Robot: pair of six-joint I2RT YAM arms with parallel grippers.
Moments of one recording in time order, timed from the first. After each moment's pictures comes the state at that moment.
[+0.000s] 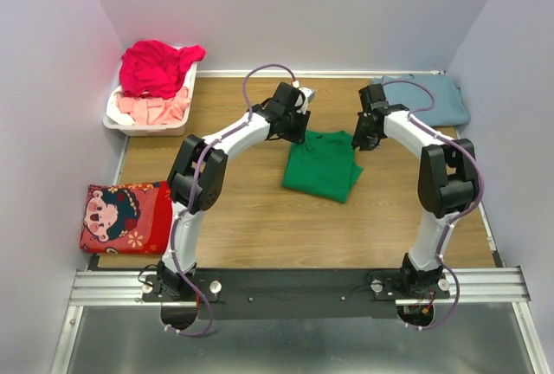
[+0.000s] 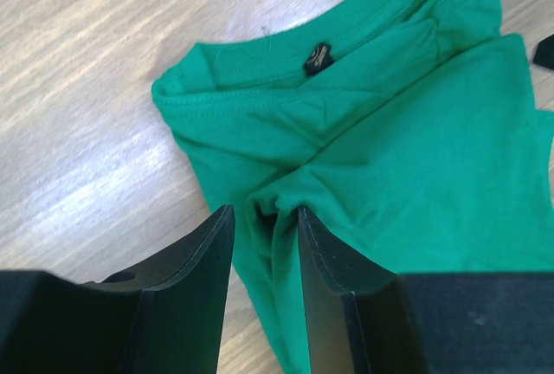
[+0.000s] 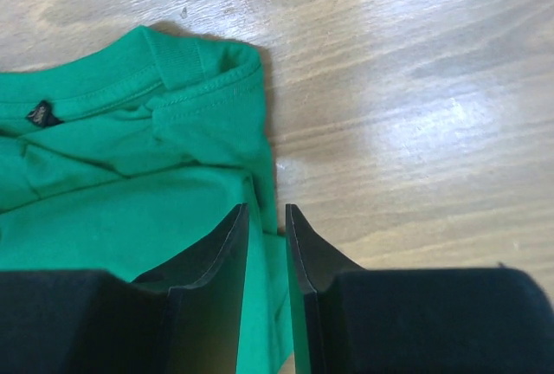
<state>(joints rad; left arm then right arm) -0.59 2.12 1.70 -0.40 0.16 -0.17 0.23 1.90 1.39 -0.60 0.11 0.49</state>
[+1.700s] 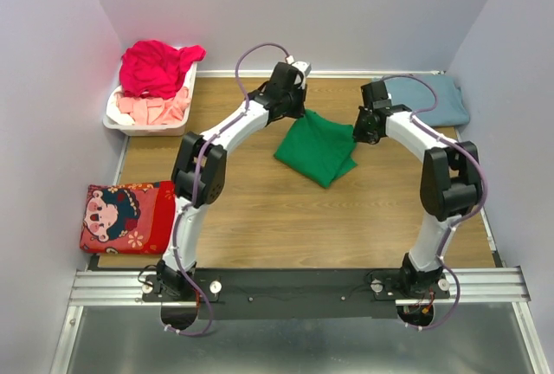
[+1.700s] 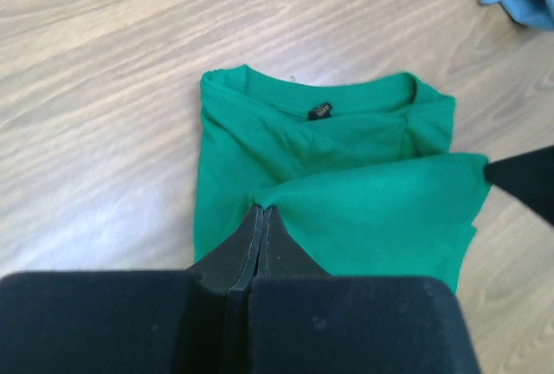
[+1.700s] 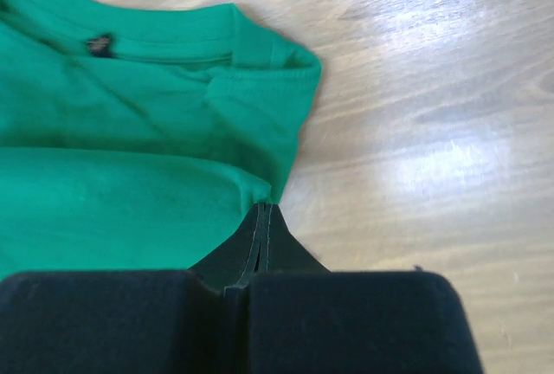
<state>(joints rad) -0.54 2.17 1.88 -0.35 0.12 -0.26 0.23 1.84 1.37 -0.49 0.11 0.47</state>
